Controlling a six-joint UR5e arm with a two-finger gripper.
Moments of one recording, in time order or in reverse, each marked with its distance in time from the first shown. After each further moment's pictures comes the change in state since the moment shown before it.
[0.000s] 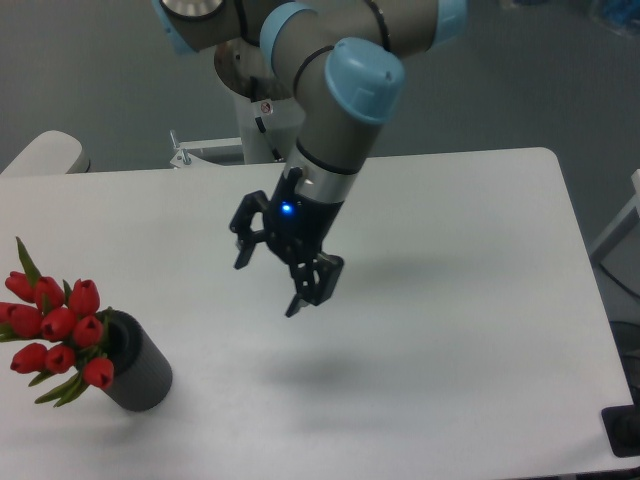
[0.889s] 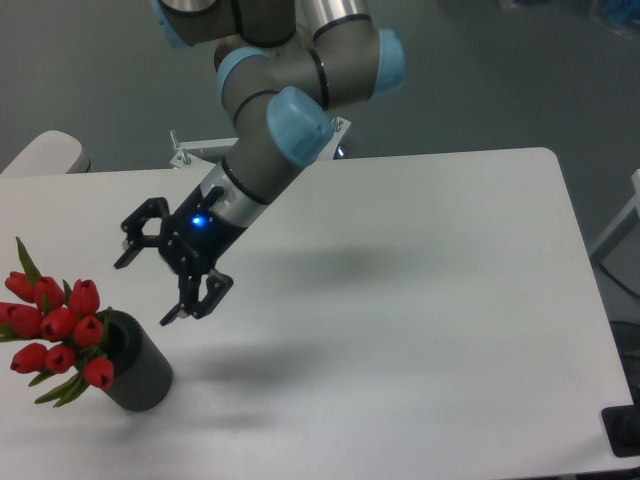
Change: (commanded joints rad) arm -0.134 -0.097 -0.011 0.180 -0.204 -0.273
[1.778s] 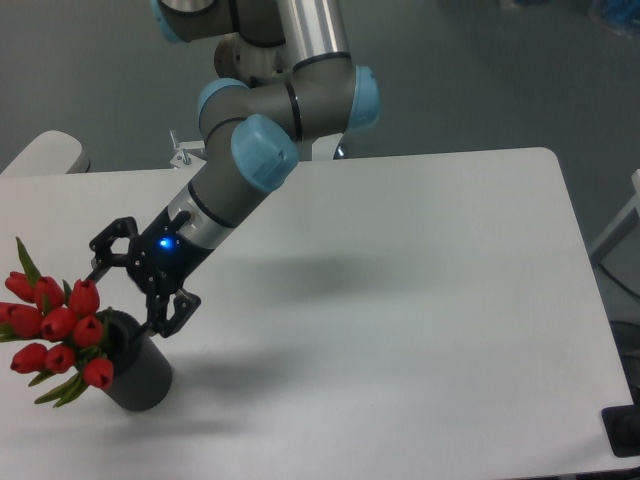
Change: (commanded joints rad) arm -0.058 -0.075 0.021 0.097 0.008 0.012
